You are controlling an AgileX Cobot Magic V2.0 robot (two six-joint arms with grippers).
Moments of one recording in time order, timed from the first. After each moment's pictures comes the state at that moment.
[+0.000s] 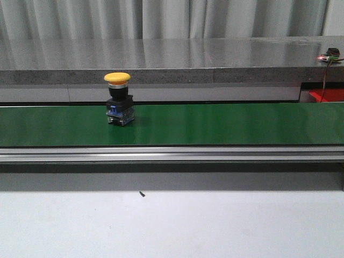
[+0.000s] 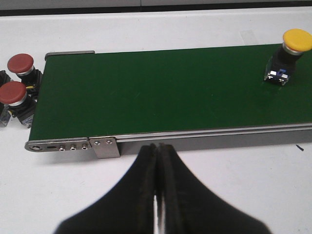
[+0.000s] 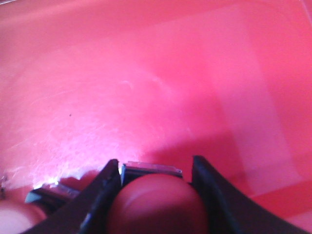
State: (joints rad) left arm 0.07 0.65 -0.70 -0.27 0.79 0.27; right arm -0.45 1.99 -1.49 0.14 0.54 -0.17
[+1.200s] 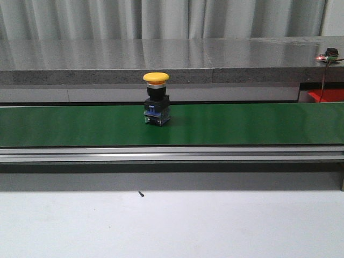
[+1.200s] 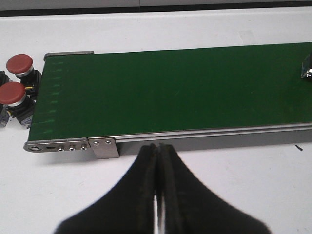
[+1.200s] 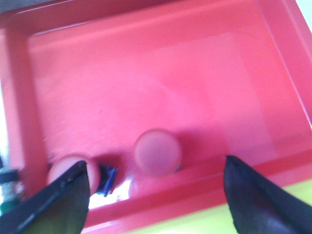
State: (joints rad) left arm 0.07 0.65 -0.70 -0.27 0.79 0.27; right arm -0.44 1.76 -1.38 0.15 0.56 -0.17
